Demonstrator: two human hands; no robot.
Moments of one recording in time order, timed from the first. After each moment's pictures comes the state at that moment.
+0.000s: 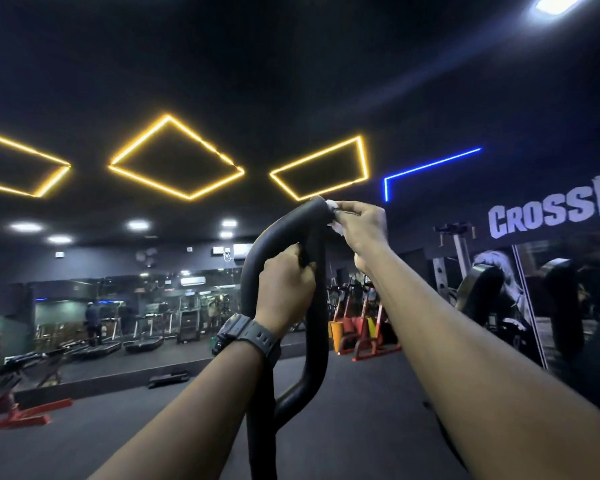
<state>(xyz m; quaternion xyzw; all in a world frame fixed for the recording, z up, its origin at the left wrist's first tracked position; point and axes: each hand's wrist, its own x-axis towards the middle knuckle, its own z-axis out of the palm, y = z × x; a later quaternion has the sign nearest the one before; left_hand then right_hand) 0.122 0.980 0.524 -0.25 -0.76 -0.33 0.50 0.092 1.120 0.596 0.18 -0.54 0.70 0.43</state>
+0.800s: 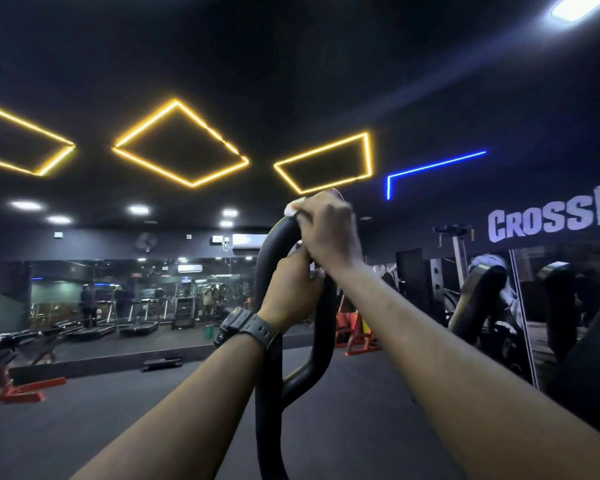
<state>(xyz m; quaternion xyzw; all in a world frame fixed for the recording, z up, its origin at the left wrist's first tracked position) 0.127 0.962 0.508 -0.33 -0.76 -0.34 0.44 0.136 1.057 0.571 0.24 -0.66 0.19 0.68</state>
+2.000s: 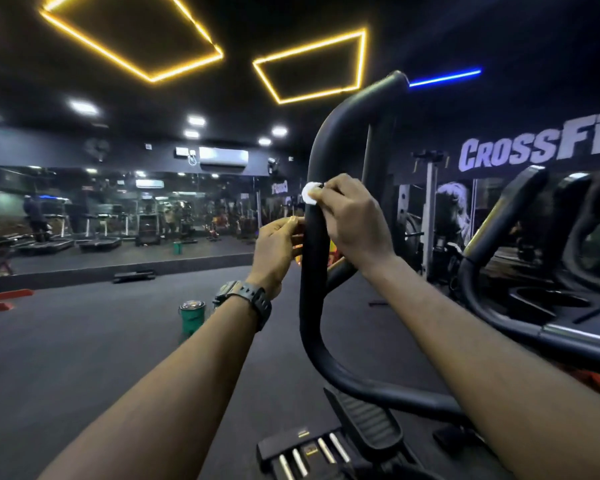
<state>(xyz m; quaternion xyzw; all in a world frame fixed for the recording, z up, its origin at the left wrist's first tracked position) 0.101 0.865 0.404 -0.27 -0.61 -0.73 0.13 0.140 1.000 0.437 0.20 -0.75 0.06 0.63</state>
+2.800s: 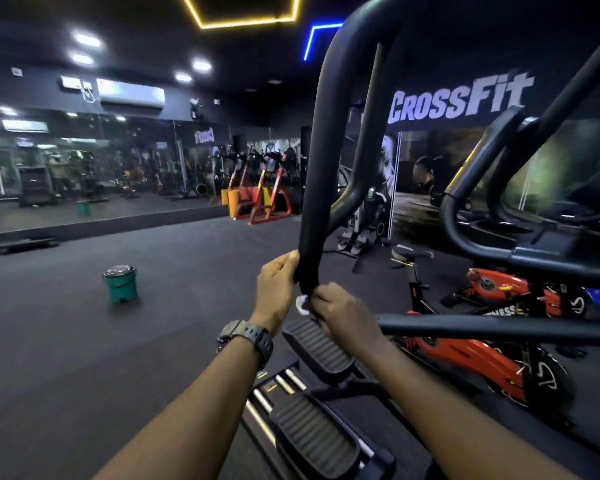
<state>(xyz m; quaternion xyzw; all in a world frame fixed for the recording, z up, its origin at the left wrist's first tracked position) 0.056 0.847 0.247 -0.29 -0.62 -0.73 0.02 0.142 0.969 0.213 0.14 -0.91 0.01 0.40</state>
